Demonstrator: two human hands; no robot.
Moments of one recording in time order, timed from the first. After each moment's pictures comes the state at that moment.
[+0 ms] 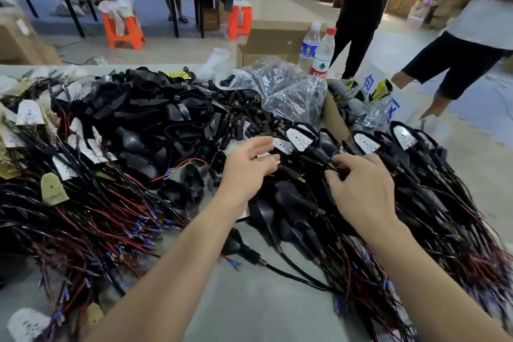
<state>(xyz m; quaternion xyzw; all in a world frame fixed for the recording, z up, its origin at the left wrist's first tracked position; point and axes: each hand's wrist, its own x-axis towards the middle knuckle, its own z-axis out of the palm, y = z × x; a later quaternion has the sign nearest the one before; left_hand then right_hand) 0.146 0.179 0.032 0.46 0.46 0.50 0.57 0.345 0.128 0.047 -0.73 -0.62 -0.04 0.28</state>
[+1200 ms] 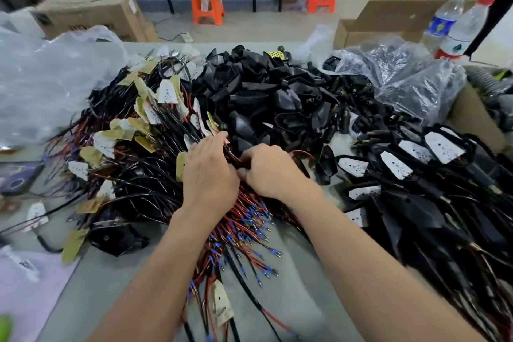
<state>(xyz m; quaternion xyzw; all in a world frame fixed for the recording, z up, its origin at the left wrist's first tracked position) -0.086 0.154 0.006 0.58 0.76 0.27 0.01 0.037 0.213 0.011 -0.51 -0.82 0.23 0.12</state>
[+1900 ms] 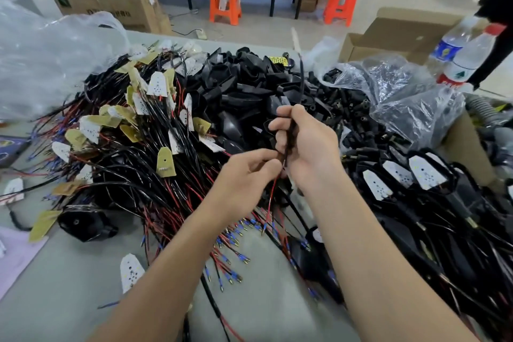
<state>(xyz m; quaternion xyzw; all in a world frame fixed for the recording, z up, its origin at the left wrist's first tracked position) -0.015 0.159 0.022 0.53 0.58 0.45 0.43 0.094 0.231 0.073 -0.42 -0.33 0.68 0.50</state>
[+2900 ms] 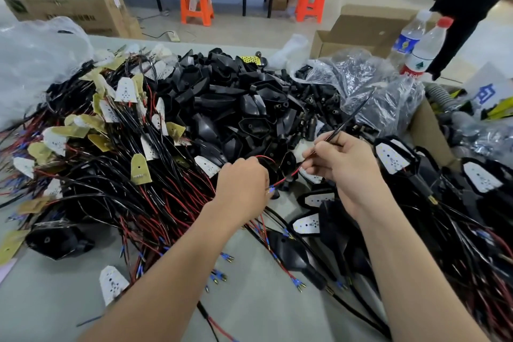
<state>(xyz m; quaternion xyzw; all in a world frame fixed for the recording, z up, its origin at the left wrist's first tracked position) 0.020 0.194 -0.008 0.72 0.69 0.07 0.02 0.200 0.207 0.060 -0.49 -0.49 0.53 0.48</state>
